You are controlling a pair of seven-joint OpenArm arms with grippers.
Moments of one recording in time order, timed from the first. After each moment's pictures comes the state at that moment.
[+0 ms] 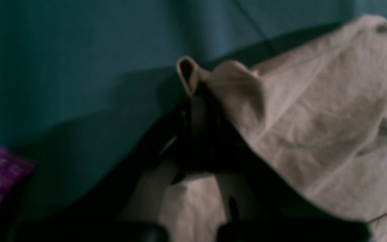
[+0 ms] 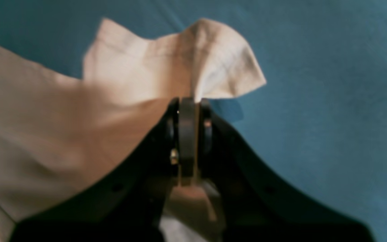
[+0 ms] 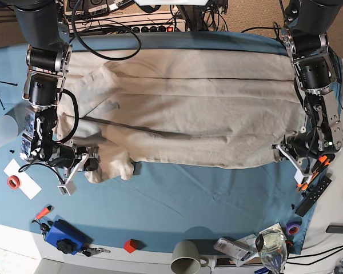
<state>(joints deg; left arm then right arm) -20.3 -15.0 -17.0 68.0 -23.4 -23.7 65.4 29.5 21.7 8.0 52.3 32.2 38.3 -57.0</state>
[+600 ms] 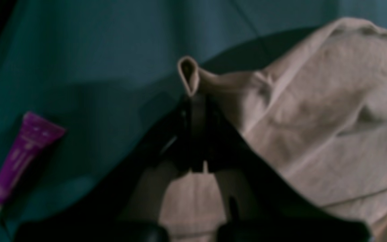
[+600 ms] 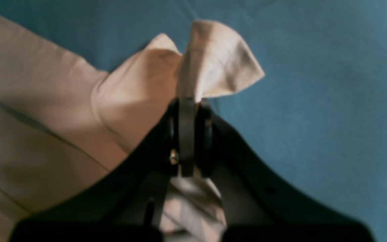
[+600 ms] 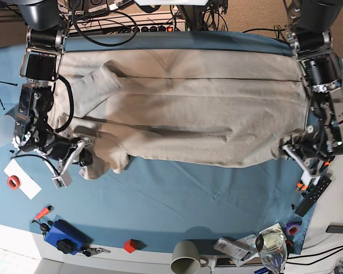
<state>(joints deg) -18.2 -18.0 -17.5 74.8 -29.1 -19.9 73.6 18.1 23.7 10.1 74.8 34.0 35.4 -60.9</state>
